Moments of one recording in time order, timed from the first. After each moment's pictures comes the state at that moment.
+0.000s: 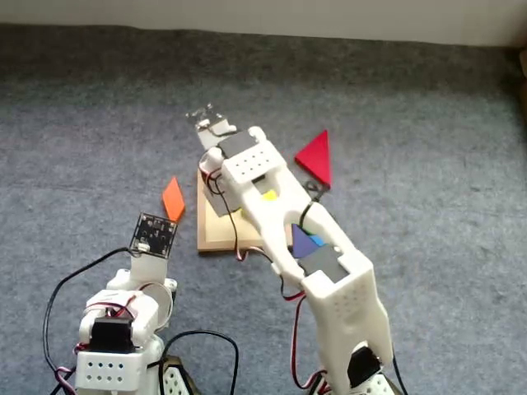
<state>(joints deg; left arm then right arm) -4.5 -102.3 96.0 75.4 -4.8 -38.1 30.5 -19.8 77.4 4.2</state>
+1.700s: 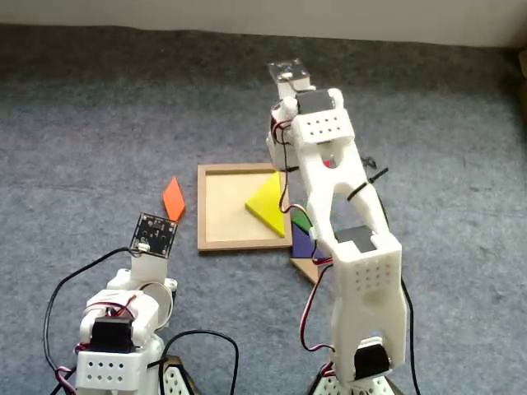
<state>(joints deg) -4.5 -102.3 96.0 75.4 -4.8 -19.6 36.3 -40.0 87.2 4.4</state>
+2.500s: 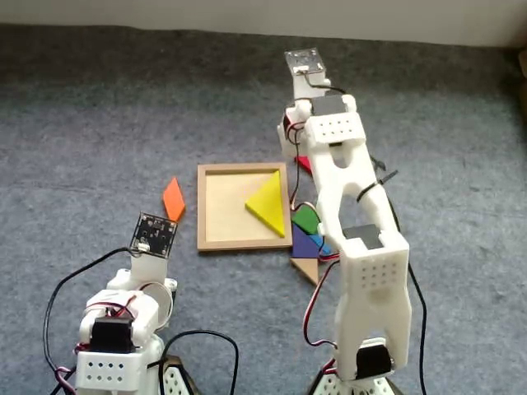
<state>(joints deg) -4.5 -102.3 96.0 75.4 -4.8 -16.5 38.6 -32.5 70.6 4.4</state>
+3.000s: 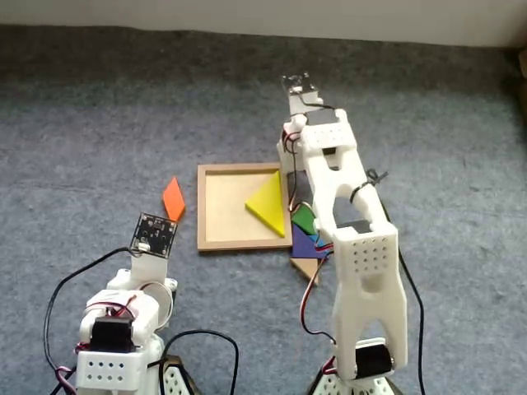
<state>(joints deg) -4.5 -102.3 96.0 75.4 -4.8 -15.8 48.3 -35.5 68.4 7.3</state>
